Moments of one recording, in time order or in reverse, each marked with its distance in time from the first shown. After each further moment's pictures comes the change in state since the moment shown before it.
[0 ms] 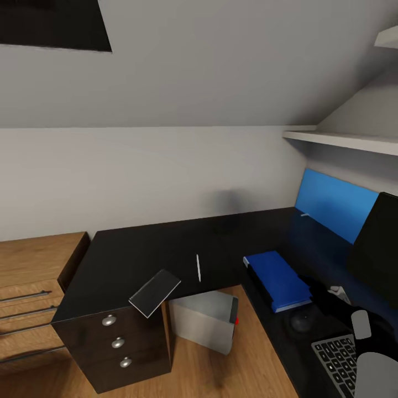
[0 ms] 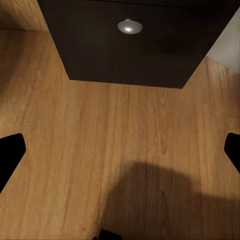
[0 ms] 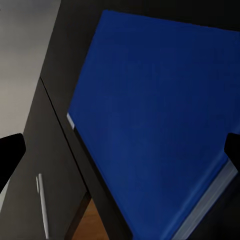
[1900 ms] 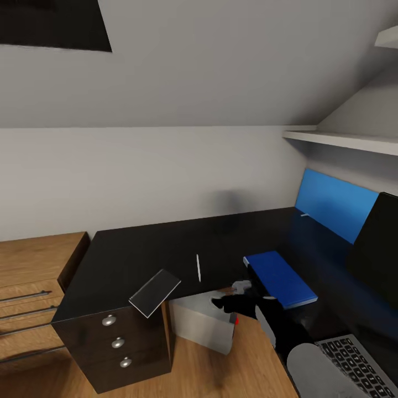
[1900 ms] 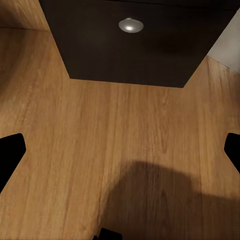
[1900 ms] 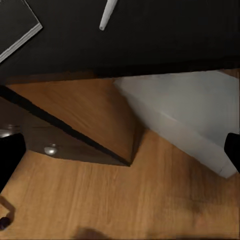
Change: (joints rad) left arm 0.000 0.000 0.001 0.003 0.002 0.001 0.001; right arm 0.000 0.197 0.933 0.136 0.214 -0.323 0.005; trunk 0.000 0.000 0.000
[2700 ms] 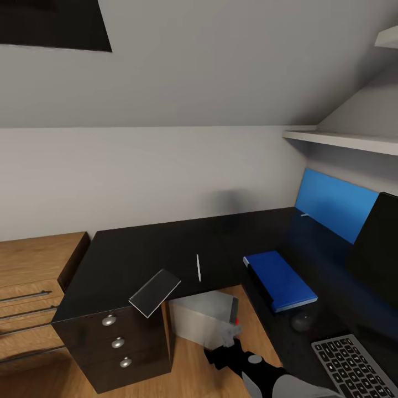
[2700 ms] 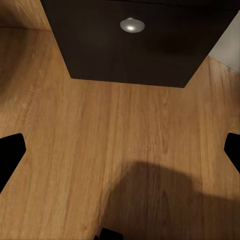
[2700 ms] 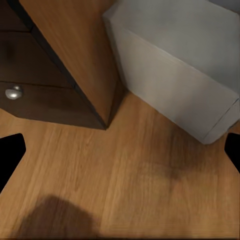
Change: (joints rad) left arm 0.000 0.001 0.002 0.001 0.001 0.000 0.000; right arm 0.002 0.099 0.001 0.600 0.193 -0.593 -0.232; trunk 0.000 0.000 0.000
